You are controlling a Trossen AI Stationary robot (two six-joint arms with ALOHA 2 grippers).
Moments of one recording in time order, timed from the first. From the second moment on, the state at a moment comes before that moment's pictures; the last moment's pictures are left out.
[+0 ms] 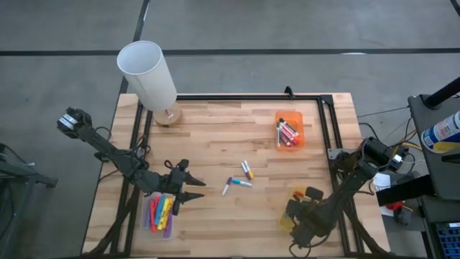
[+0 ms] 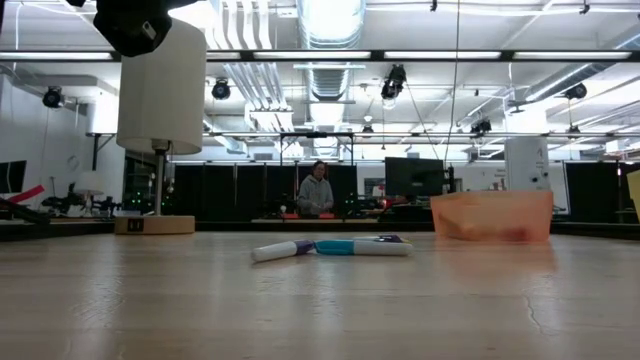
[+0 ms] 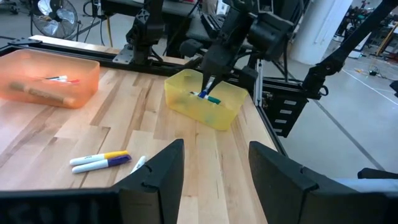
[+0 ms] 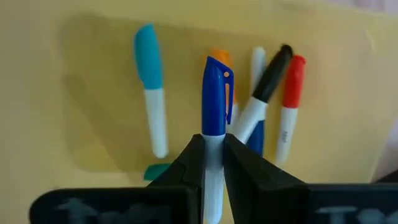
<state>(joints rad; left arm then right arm) -0.61 1.08 0.55 0.33 -0.49 -0.34 0.85 1.78 1.20 -1.14 0.08 1.28</state>
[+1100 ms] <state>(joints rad) -0.61 1.08 0.55 0.32 -0.49 -0.34 0.59 1.72 1.37 -0.88 0.47 0.80</state>
